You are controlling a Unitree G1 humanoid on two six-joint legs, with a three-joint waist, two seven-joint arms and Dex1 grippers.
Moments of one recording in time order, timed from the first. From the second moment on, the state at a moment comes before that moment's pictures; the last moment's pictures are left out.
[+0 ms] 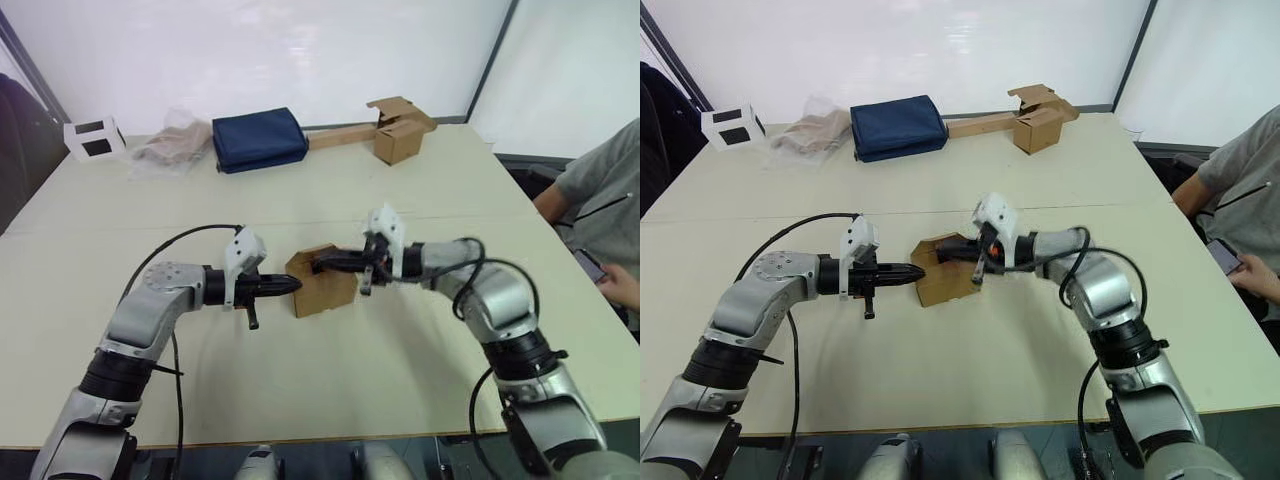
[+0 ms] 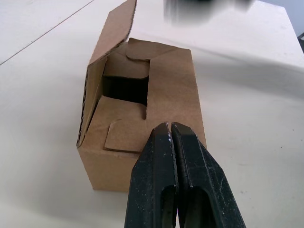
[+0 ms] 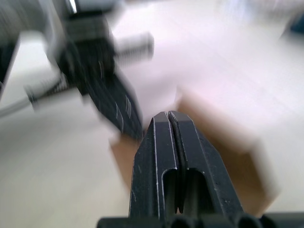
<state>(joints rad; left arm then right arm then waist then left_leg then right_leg) -0.52 0.59 -0.11 -0.03 -0.38 0.54 -1.09 -0.76 -0.45 0.12 -0.09 0.43 0.62 0.95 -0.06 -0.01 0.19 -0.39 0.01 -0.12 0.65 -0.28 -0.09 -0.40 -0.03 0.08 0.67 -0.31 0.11</state>
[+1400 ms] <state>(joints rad) -0.80 0.44 -0.22 0.33 -0.23 0.38 -1.06 -0.61 -0.46 0.22 -0.11 0.29 0.59 1.00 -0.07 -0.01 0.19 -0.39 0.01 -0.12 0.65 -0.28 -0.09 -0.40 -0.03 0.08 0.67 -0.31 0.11</state>
